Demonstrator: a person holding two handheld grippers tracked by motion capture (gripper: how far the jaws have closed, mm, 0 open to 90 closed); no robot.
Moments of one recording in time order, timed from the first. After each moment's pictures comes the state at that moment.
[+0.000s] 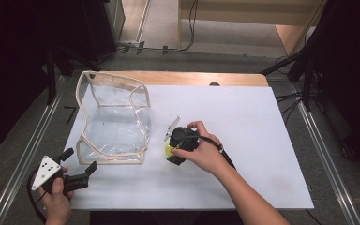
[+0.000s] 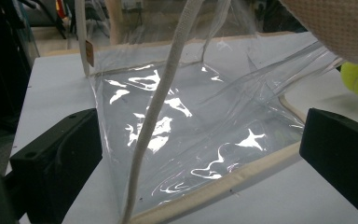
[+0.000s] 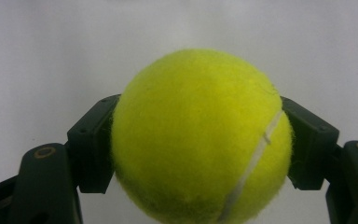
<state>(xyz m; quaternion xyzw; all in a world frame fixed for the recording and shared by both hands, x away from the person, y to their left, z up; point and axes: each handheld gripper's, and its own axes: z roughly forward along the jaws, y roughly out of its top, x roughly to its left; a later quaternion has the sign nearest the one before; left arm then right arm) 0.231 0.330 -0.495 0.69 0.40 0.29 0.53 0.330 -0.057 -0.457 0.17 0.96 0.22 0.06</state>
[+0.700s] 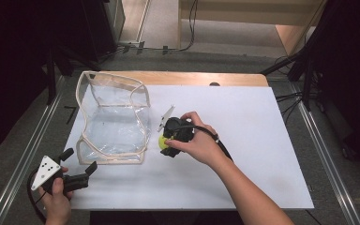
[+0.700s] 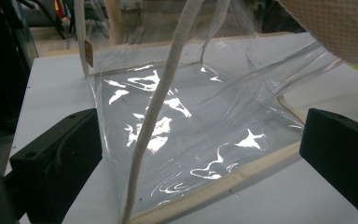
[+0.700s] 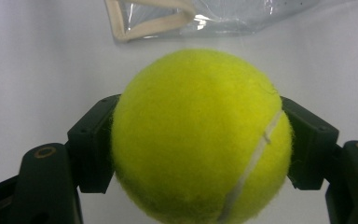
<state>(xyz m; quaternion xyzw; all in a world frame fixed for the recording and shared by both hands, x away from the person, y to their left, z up) 0.231 0.330 -0.495 0.69 0.40 0.29 0.53 0.342 -0.043 -0.424 0.16 0.96 0.23 0.05</state>
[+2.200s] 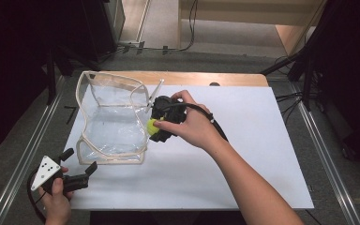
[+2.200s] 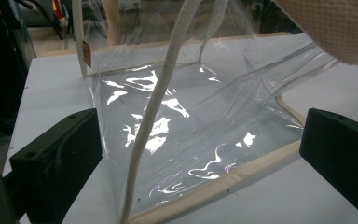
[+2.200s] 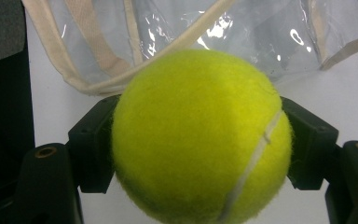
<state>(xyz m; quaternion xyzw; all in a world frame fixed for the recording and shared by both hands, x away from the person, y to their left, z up) 0.230 0.330 -0.495 0.69 0.40 0.28 0.53 0.350 -0.023 -0.343 0.13 0.96 0.24 0.04</state>
